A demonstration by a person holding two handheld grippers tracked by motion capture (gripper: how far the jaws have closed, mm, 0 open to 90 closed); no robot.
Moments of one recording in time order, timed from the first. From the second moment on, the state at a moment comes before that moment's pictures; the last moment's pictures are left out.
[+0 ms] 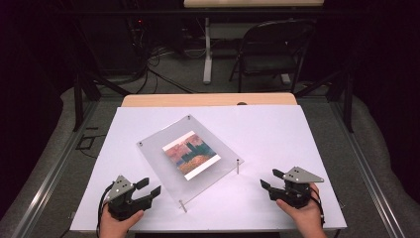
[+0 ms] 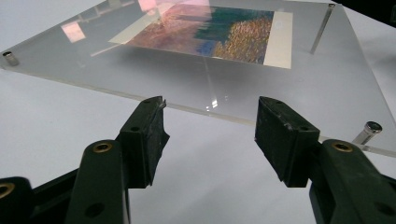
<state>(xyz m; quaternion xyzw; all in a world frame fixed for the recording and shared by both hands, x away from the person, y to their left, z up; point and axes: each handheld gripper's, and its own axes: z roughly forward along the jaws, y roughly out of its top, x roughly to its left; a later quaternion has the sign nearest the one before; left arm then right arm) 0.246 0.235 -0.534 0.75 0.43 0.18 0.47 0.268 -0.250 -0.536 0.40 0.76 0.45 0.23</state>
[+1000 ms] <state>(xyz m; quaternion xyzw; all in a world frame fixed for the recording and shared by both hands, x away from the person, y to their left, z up) 0.212 0.219 -0.533 0.76 0.44 0.15 0.45 0.286 -0.220 -0.539 0.36 0.78 0.48 0.18</state>
